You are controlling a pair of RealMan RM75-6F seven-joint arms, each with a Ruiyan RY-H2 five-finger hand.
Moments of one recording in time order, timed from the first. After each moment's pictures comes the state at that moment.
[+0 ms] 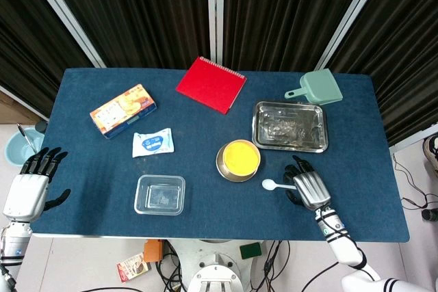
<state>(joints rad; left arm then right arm) -0.10 -1.19 -0.03 -1.52 1.55 1.50 0.06 0.34 -1.60 0.04 -1.36 -1.48 1.16 -0.21</state>
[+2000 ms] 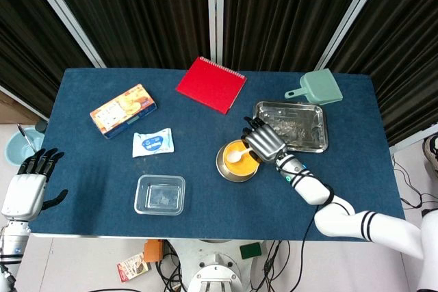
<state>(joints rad) -0.11 -1.19 -0.03 -1.53 1.50 1.47 0.06 0.85 -1.50 0.25 -1.44 -1.19 0.72 -0.46</state>
